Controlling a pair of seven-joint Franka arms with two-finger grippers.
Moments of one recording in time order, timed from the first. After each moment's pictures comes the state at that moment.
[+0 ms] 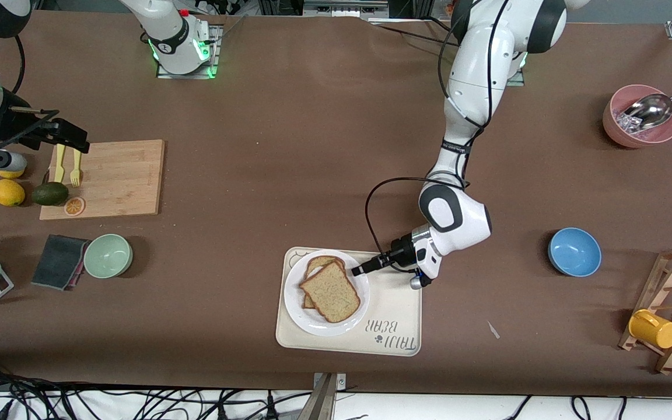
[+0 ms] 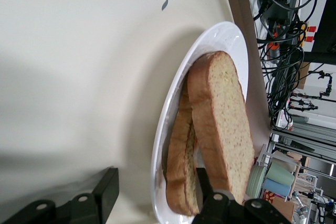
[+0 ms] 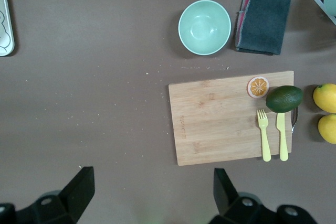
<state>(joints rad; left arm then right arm) -0.68 1.00 0.33 -1.41 -1.82 2.30 0.38 -0.02 0.04 0.07 -1.62 -0.02 1.57 0.10</state>
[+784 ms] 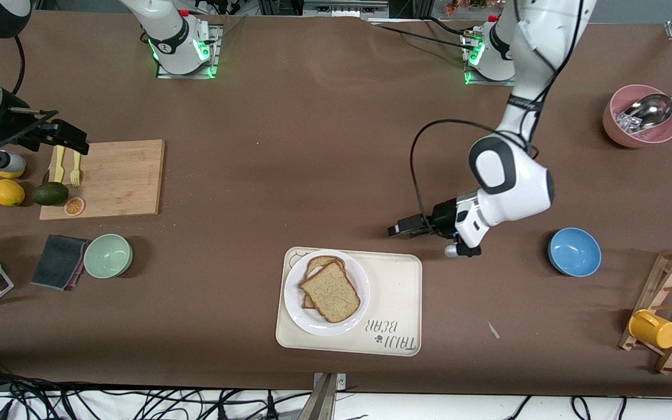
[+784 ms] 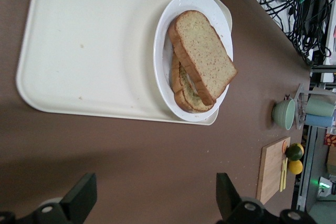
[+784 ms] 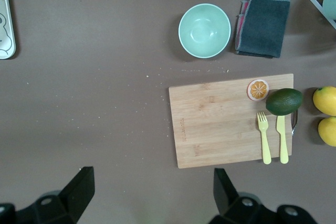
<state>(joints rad) -0.44 0.47 0.14 -1.86 -1.19 2.30 0.37 -0.02 0.04 0.07 -1.62 -0.02 1.58 0.10</state>
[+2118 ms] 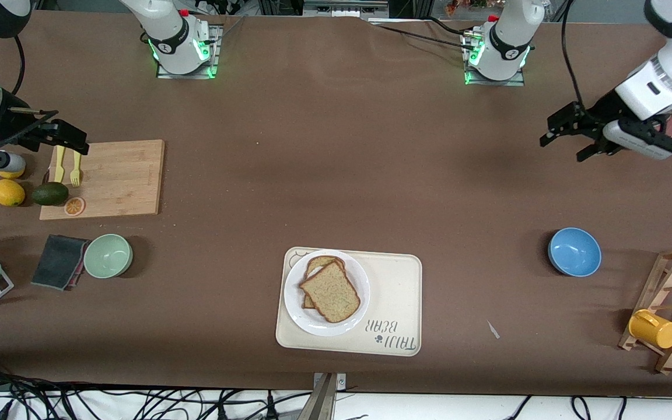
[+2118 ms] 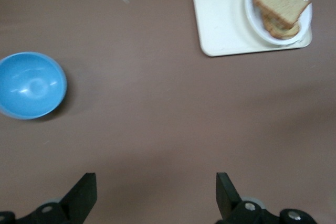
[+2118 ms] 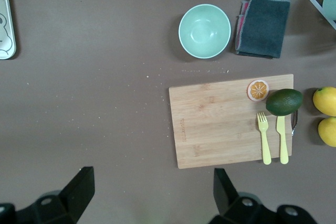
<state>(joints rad) -0.05 -0.24 0.06 -2.06 -0.21 1.88 0.25 -0.02 0.04 0.07 -1.62 -0.02 1.58 0.10</state>
